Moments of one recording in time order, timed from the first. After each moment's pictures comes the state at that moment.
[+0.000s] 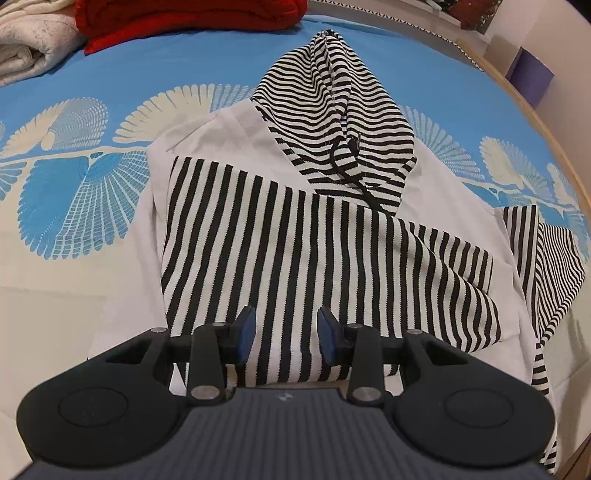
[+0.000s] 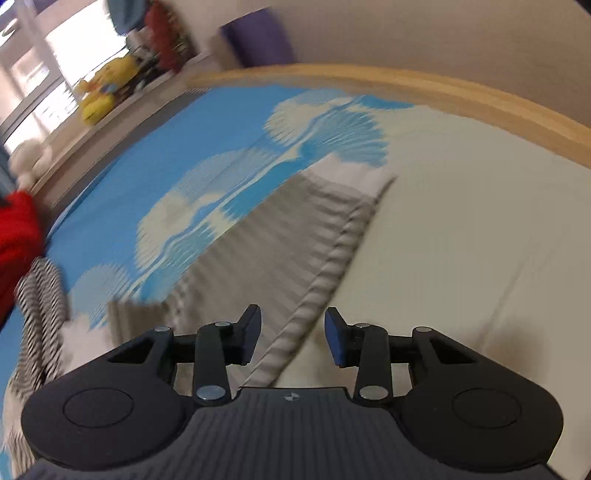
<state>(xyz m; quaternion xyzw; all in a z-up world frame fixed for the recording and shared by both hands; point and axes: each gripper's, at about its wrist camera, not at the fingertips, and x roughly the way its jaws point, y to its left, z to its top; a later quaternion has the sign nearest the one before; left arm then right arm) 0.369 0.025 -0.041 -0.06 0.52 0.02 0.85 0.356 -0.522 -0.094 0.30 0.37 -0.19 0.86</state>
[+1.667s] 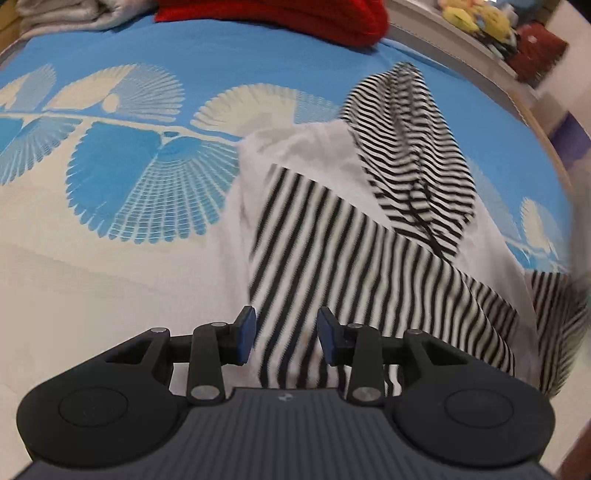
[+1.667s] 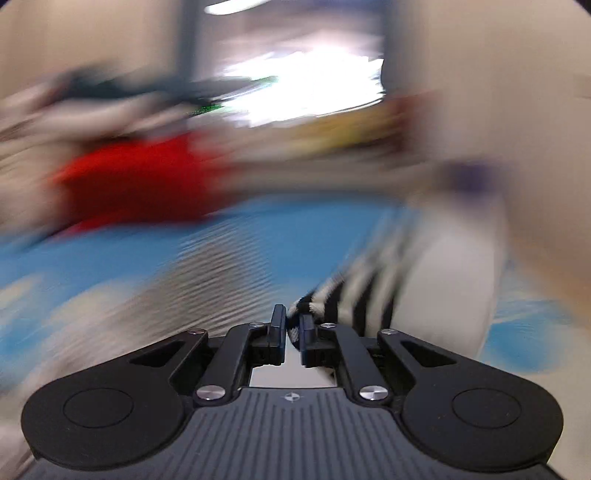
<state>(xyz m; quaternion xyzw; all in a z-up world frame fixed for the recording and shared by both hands) 0.367 0.107 -0.033 -0.14 0.52 0.09 0.84 0.384 -0.226 -0.004 0.03 0.28 0.14 0.95</state>
